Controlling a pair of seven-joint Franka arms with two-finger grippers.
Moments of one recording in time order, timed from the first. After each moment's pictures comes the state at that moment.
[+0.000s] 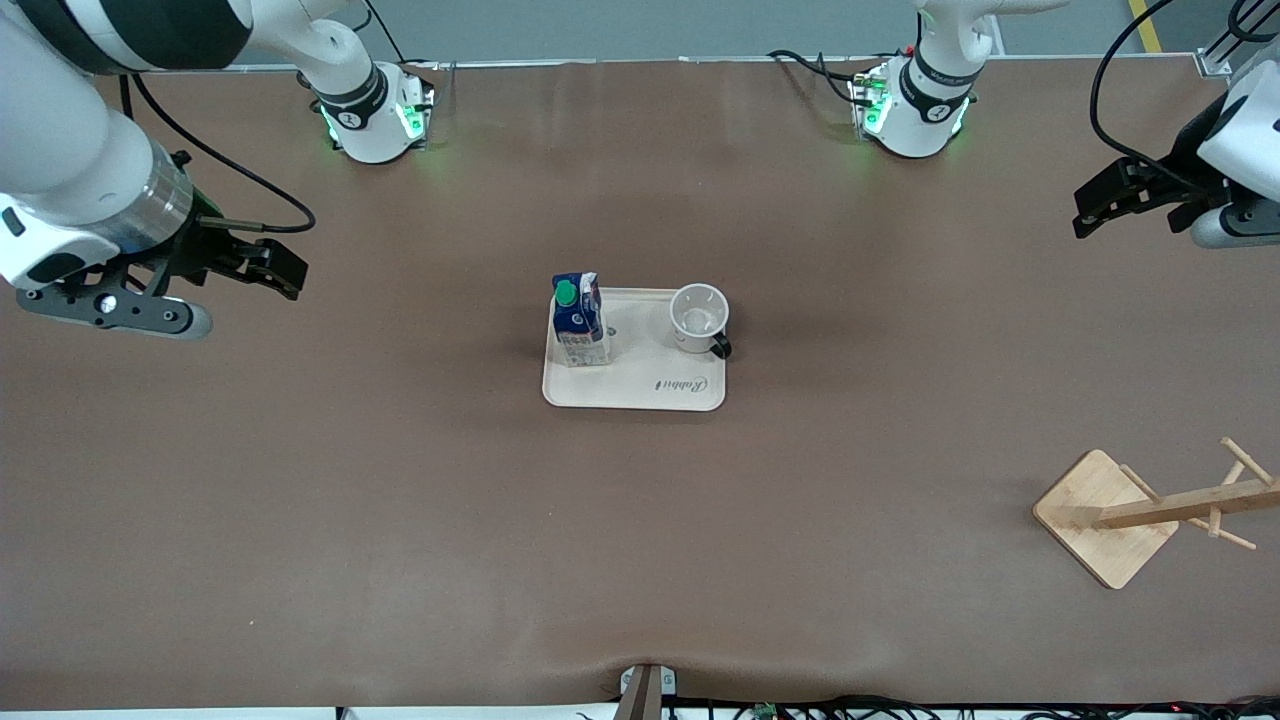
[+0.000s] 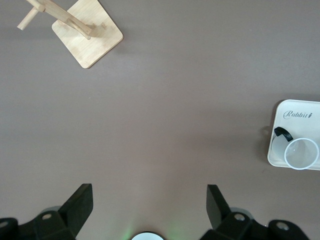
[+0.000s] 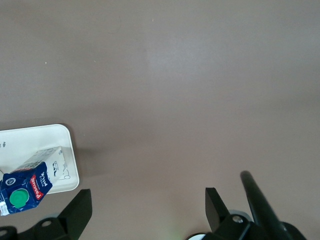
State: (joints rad) left arm 0.01 -0.05 -0.12 -1.54 0.02 1.46 -0.14; right arm 0.59 0.27 -0.42 -1.17 0.03 1.31 0.31
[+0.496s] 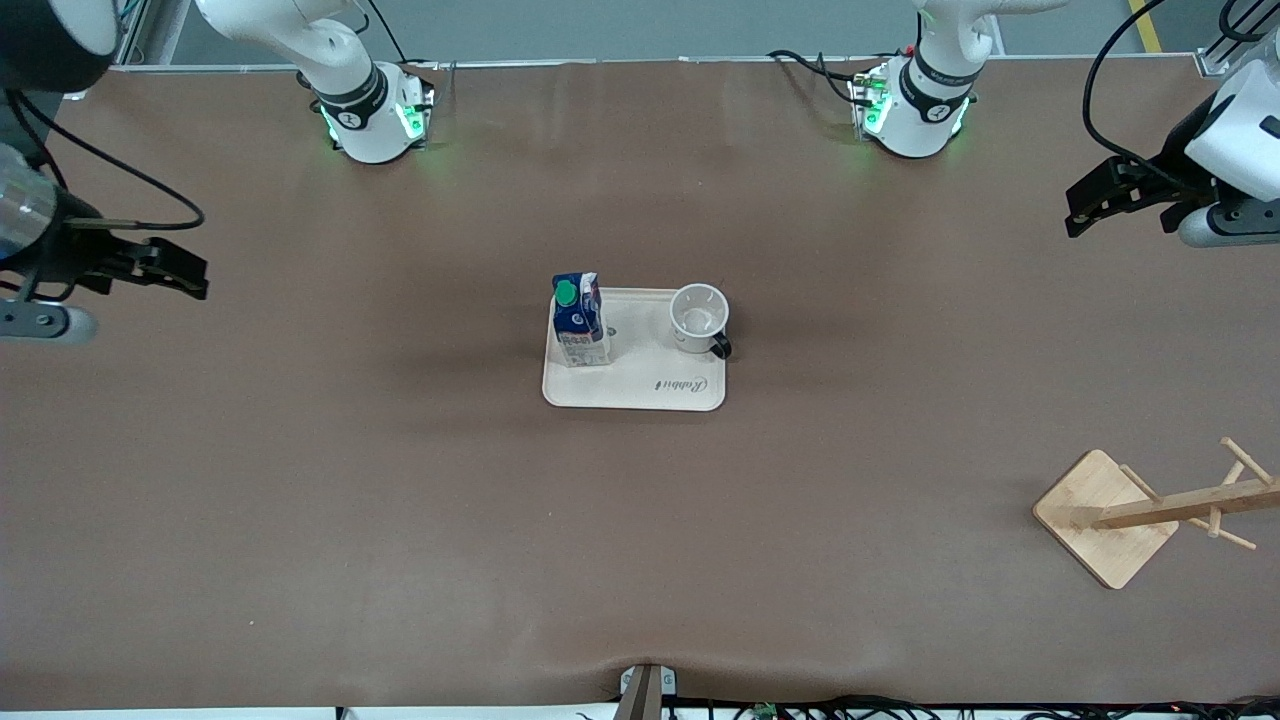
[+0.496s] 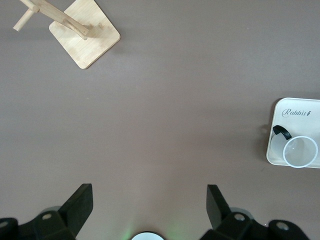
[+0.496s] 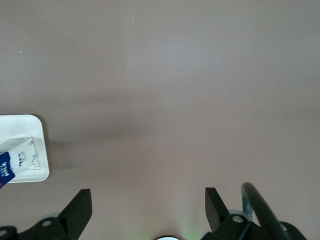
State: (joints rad) left arm 0.01 -0.05 -0.13 -1.55 0.02 1.46 -0.14; right arm 0.43 0.22 -0.43 -1.25 0.03 1.33 0.06
